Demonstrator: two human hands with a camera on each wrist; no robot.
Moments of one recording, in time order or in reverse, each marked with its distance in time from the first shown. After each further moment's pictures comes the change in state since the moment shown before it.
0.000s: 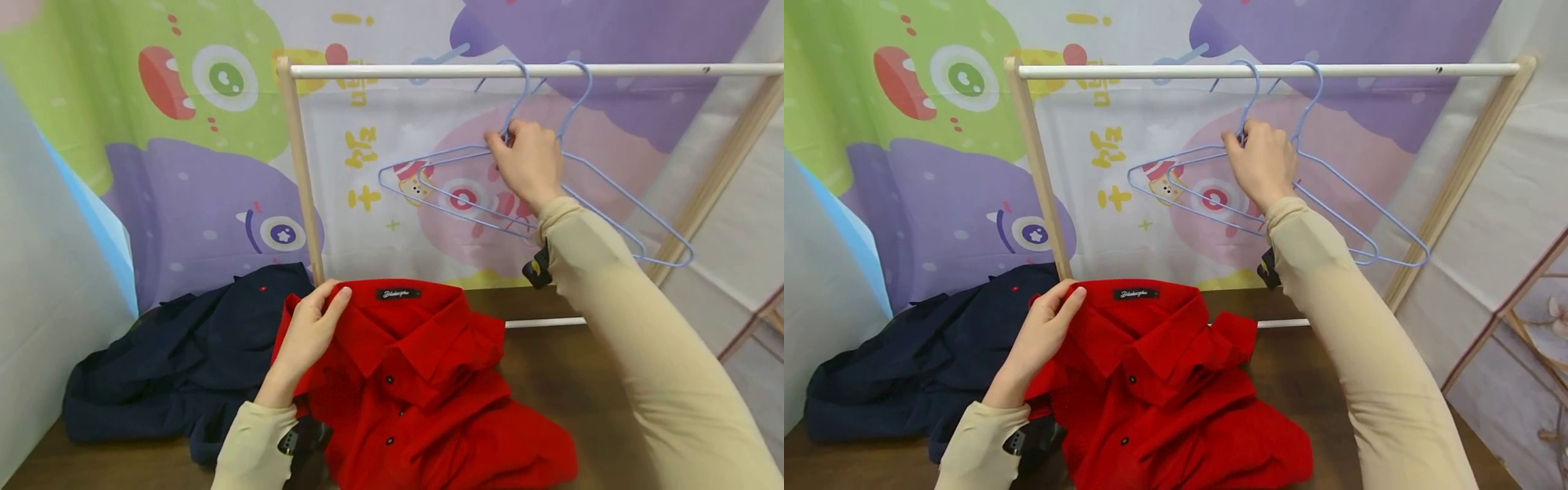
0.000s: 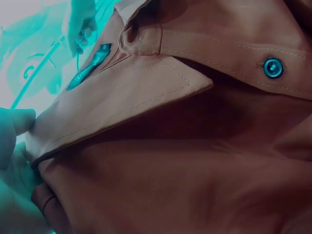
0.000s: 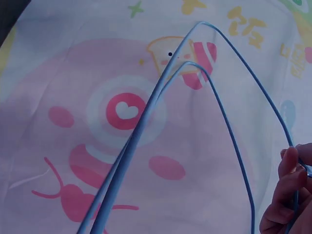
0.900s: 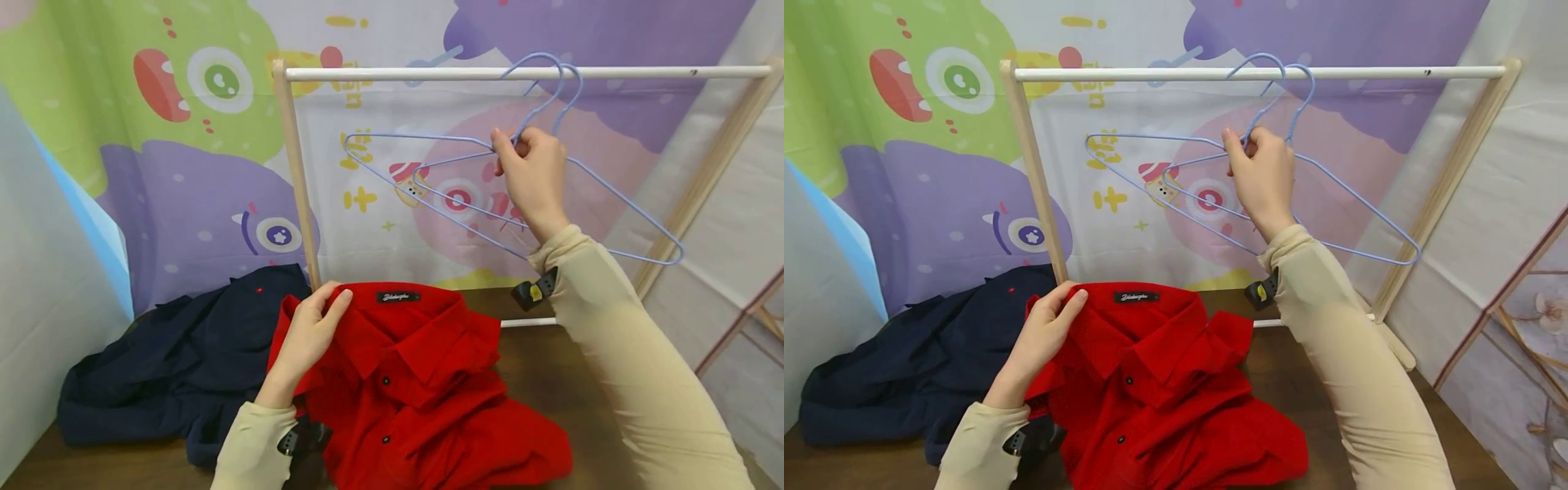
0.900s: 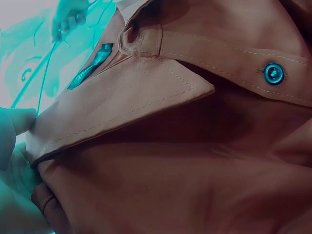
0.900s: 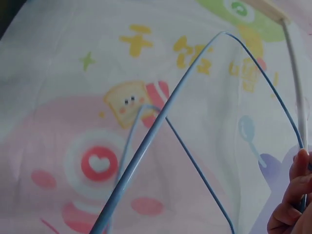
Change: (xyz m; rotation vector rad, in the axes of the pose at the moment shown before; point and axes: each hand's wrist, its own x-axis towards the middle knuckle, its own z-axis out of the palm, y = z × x) left_hand -0.001 -0.001 0.002 0.000 -0.013 -0.007; right_hand -0.031 -0.007 -0.006 0.431 0.172 0.005
